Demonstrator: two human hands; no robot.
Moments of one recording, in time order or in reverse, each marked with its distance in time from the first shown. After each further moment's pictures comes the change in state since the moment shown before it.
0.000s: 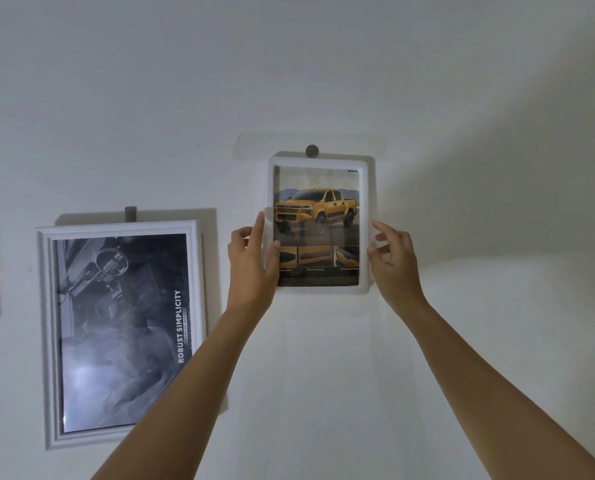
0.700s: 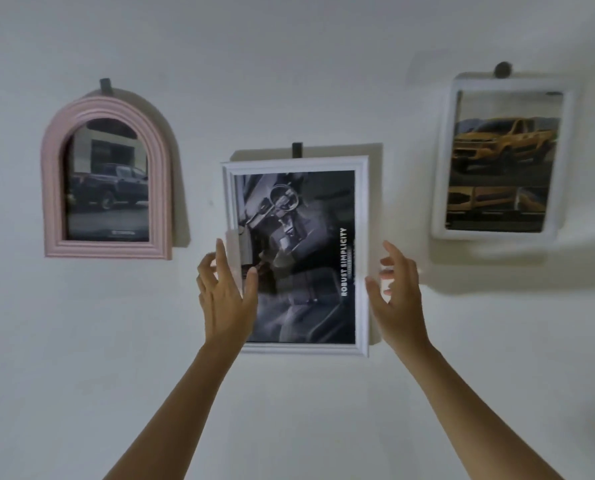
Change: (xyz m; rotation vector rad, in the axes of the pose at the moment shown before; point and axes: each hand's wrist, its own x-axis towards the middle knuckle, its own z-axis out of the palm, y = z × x) left_hand -0.095 -0.151 -0.223 0.366 0.106 -0.307; right_hand -0.170 -0.077 0.186 0.086 -0.170 -0.004
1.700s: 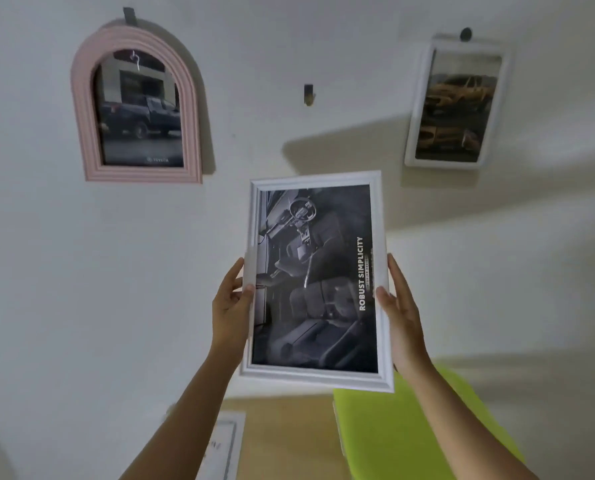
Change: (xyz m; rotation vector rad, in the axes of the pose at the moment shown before) left_hand -0.141 -0.035 -0.130 -0.645 -0.314 -0.414; right_hand -0.192 -0.133 -0.040 0.440 -0.039 0.434
